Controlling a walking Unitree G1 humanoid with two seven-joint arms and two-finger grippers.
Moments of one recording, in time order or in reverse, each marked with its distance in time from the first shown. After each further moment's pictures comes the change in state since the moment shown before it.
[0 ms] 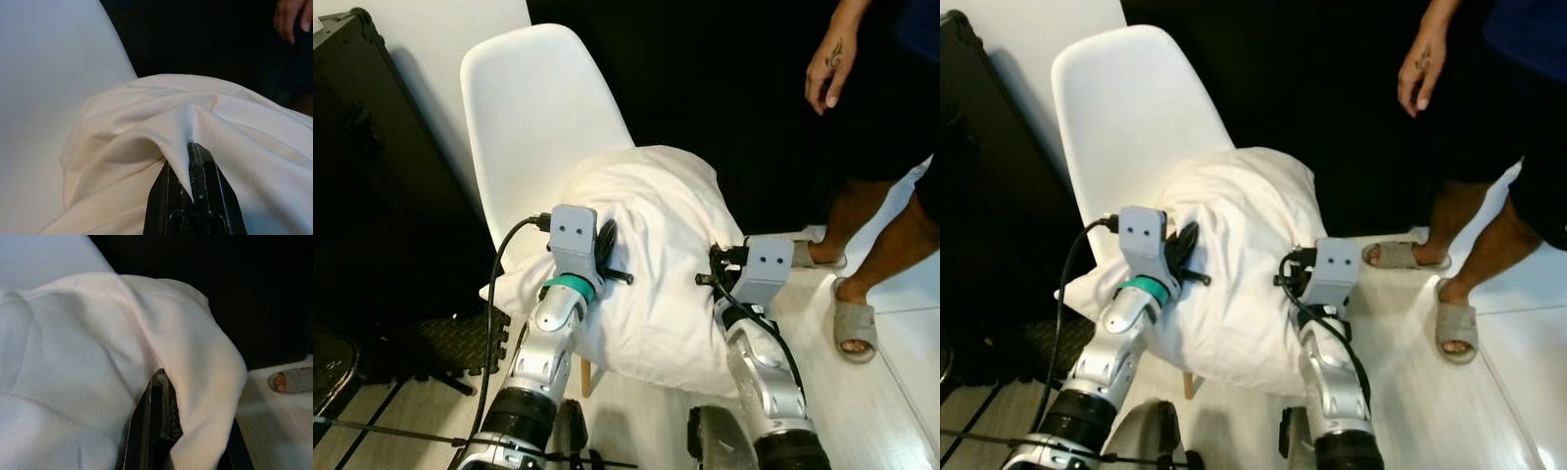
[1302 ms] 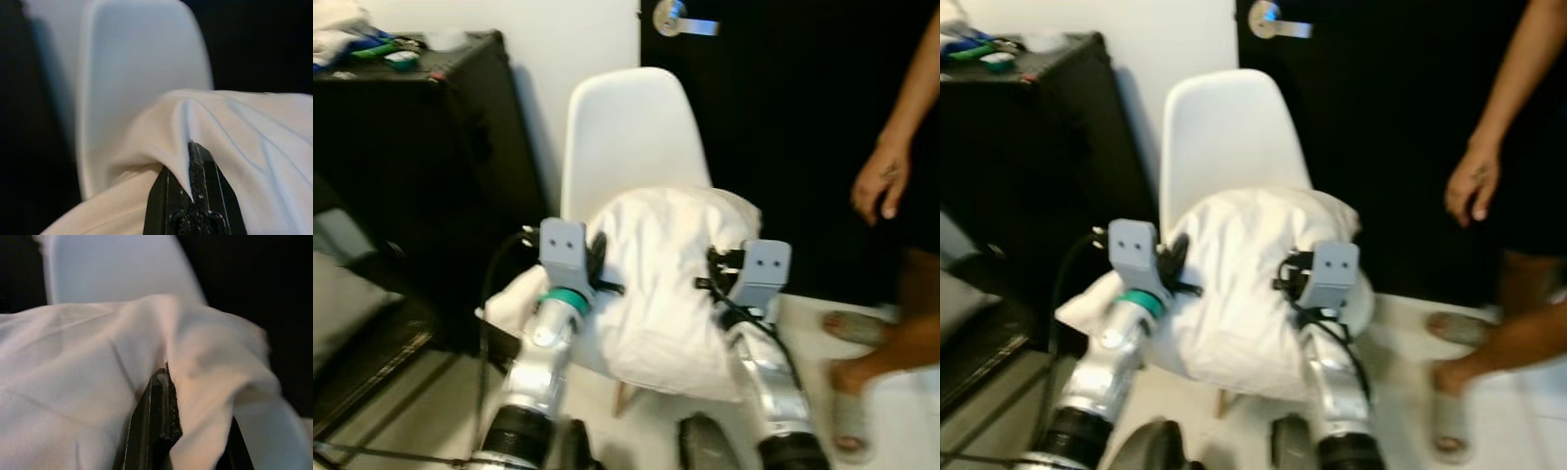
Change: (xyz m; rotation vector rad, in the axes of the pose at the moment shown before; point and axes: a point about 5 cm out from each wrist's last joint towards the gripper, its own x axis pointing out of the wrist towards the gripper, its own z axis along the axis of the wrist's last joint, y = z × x) left arm -0.013 0.005 -0.010 -0.038 0.012 0.053; right arm -0.001 0.001 -0.002 -0.010 0.005 0.035
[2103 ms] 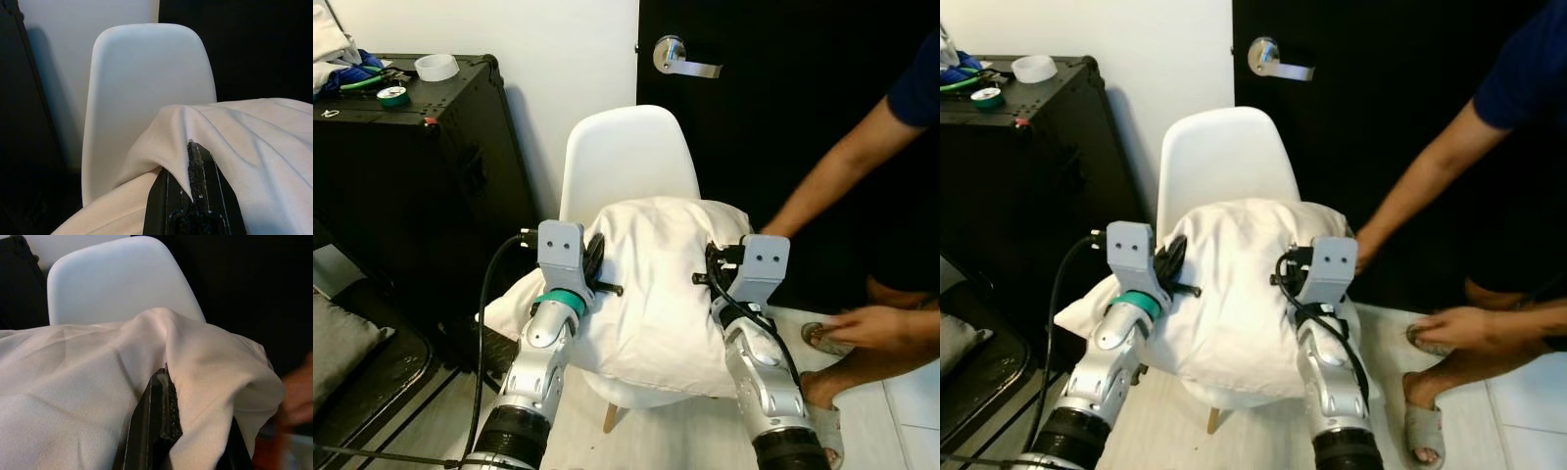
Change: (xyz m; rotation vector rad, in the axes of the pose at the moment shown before) left arm 0.000 0.002 0.000 0.002 0.001 -0.001; right arm 0.003 0.002 0.003 0.004 -0.011 0.003
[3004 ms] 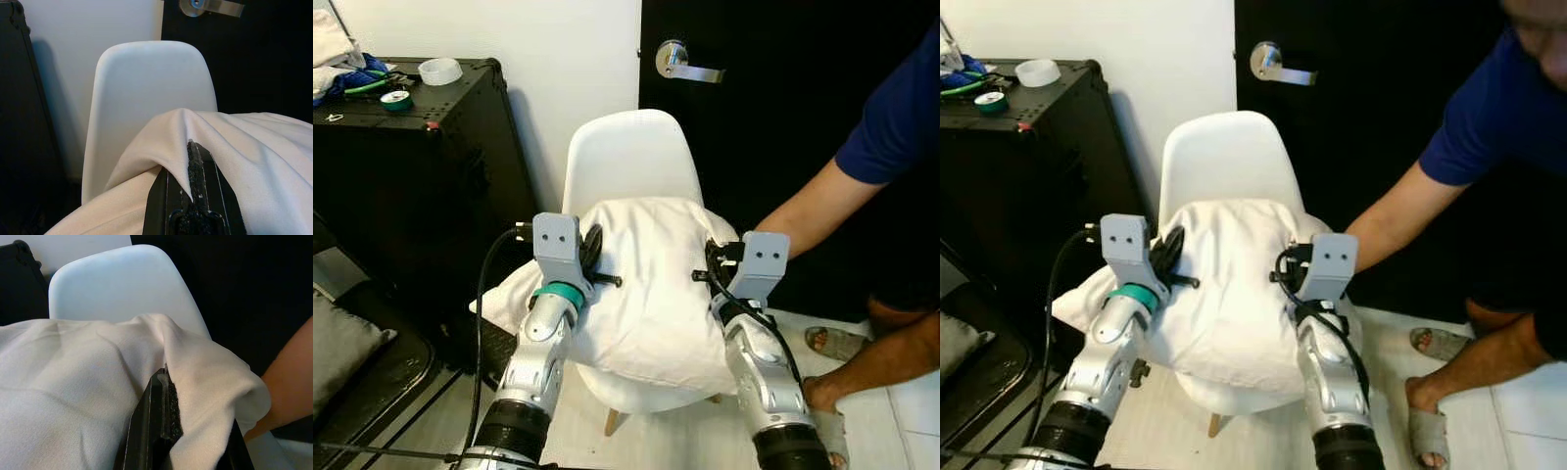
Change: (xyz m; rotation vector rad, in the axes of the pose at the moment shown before) left arm 0.004 0.002 0.008 -0.016 -0.033 0.005; right arm 0.003 0.000 0.003 -0.007 -0.007 0.001
